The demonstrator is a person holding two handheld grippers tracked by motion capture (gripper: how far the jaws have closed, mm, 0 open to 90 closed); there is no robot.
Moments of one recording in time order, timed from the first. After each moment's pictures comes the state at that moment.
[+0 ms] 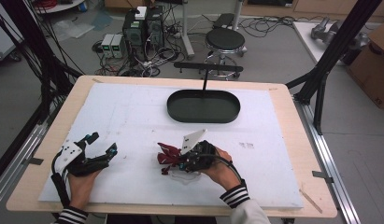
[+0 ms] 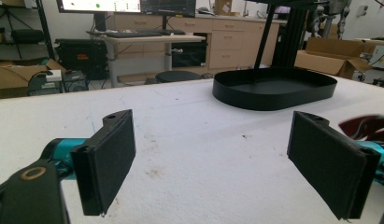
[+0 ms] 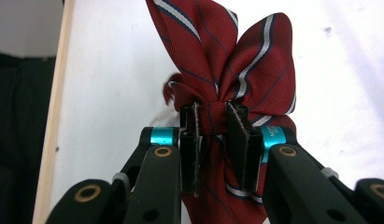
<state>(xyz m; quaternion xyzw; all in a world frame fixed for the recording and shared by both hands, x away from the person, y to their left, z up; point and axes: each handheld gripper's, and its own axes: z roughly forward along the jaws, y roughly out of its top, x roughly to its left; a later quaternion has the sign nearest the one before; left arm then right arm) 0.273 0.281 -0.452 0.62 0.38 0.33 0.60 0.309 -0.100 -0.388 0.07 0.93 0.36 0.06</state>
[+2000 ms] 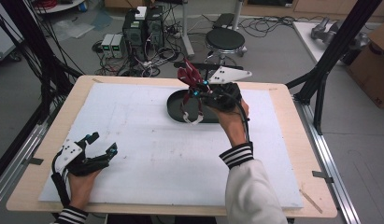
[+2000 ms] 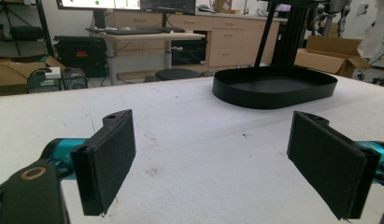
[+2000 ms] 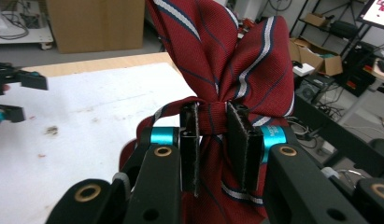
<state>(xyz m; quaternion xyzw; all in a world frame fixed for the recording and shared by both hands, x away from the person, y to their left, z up) 0.274 0.281 -0.452 0.62 0.38 0.33 0.60 0.380 -0.145 -0.259 0.21 0.80 0.50 0.26</state>
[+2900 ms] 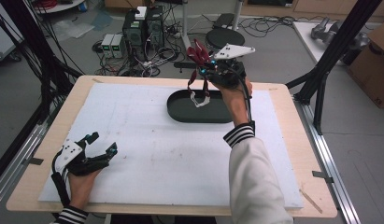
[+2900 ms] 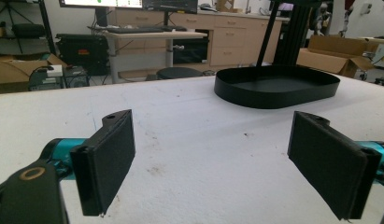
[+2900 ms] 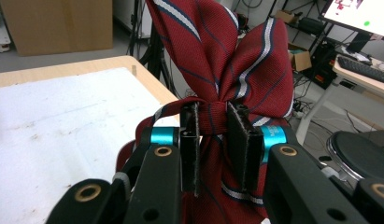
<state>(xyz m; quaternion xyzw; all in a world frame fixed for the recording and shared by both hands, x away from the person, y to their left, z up) 0.275 0.281 -0.452 0.62 0.39 0.33 0.60 0.437 -0.158 -0.238 0.24 0.79 0.49 0.29</state>
